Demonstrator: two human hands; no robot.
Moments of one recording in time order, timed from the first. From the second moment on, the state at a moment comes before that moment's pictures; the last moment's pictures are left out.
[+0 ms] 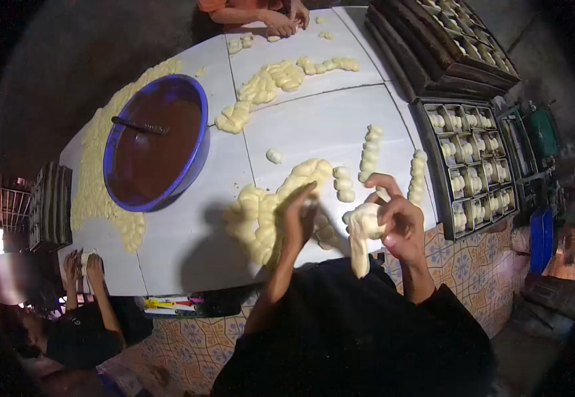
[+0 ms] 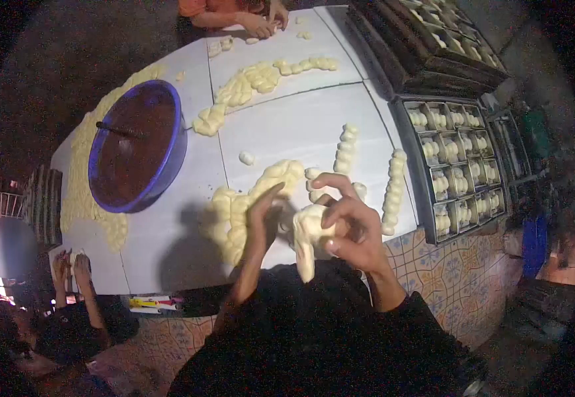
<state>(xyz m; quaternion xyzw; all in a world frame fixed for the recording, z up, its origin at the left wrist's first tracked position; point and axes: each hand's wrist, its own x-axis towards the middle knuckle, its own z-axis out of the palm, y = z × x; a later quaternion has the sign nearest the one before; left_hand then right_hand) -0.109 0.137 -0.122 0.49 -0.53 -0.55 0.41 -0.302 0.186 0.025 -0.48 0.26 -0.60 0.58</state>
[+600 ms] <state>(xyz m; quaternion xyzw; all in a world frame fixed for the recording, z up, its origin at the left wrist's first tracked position) -0.022 0.208 -0.118 0.20 -0.06 -0.67 0.71 -0.275 0.153 -0.014 -0.15 0.03 -0.63 0.77</state>
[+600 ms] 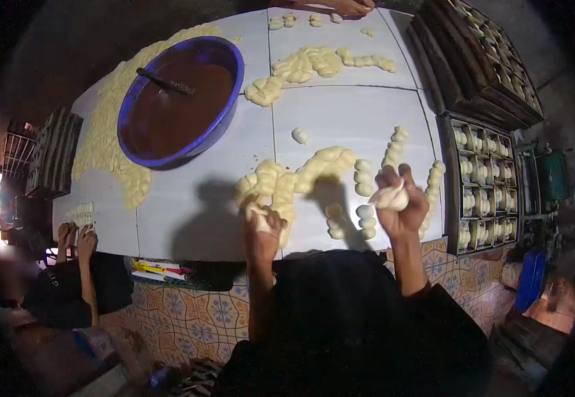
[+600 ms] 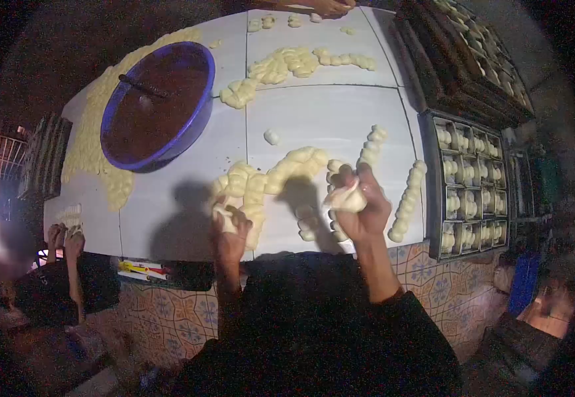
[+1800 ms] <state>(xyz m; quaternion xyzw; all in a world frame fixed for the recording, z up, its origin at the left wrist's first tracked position) -0.072 0.149 -0.042 0.11 -0.09 -0.79 0.59 -0.211 0.103 -0.073 -0.53 0.24 -0.36 0.73</state>
